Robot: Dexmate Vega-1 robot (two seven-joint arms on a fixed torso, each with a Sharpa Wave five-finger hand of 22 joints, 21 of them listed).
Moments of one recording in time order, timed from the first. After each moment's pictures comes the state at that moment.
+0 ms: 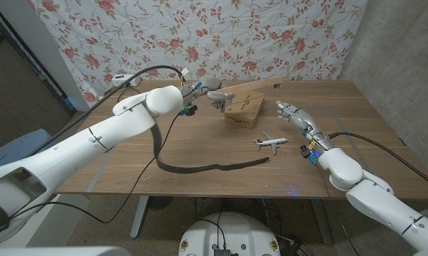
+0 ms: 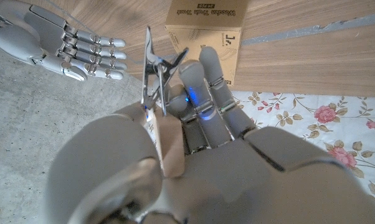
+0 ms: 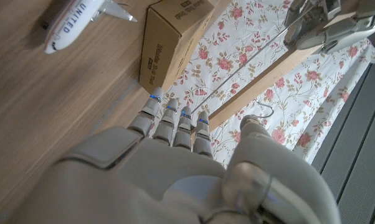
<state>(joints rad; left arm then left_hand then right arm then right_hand) 0.54 0.87 0.71 -2.05 0.03 0.32 -0.19 0.77 0.10 0.65 0.14 0.41 0.72 0.04 0.70 0.96 0.88 -0.09 1.45 1.24 1.19 -0.19 1.03 1.23 0.65 -0.06 1.28 0.60 -1.31 -0.82 -0.25 -1.95 0.34 0.20 -0.22 0.39 0.12 0.20 -0.04 0.21 0.23 0.02 0.20 0.18 0.22 0.07 0.22 0.19 0.20 0.06 0.24 0.19 0.20 0.15 0.37 0.18</state>
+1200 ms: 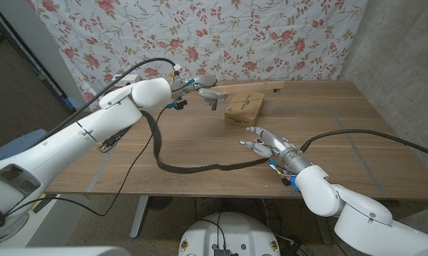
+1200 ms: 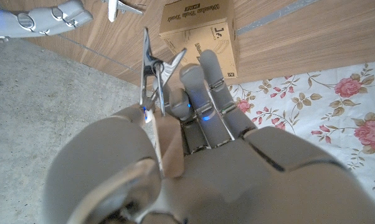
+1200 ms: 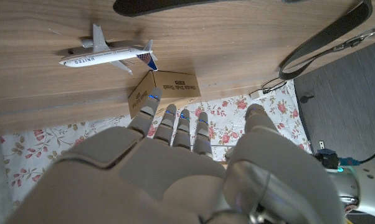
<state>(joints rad) 0.54 0.88 0.63 -1.93 0.13 0.04 -0.36 0.74 0.10 0.64 0.15 0.47 0.71 0.04 0.71 0.94 0.85 -0.10 1.55 1.24 1.12 -0.18 1.11 1.23 0.60 -0.03 1.30 0.56 -1.27 -0.97 -0.62 -2.53 -0.32 -0.68 -0.24 0.47 0.09 0.22 -0.12 0.20 0.20 0.01 0.20 0.19 0.16 0.06 0.20 0.20 0.12 0.04 0.22 0.21 0.19 0.17 0.35 0.18</state>
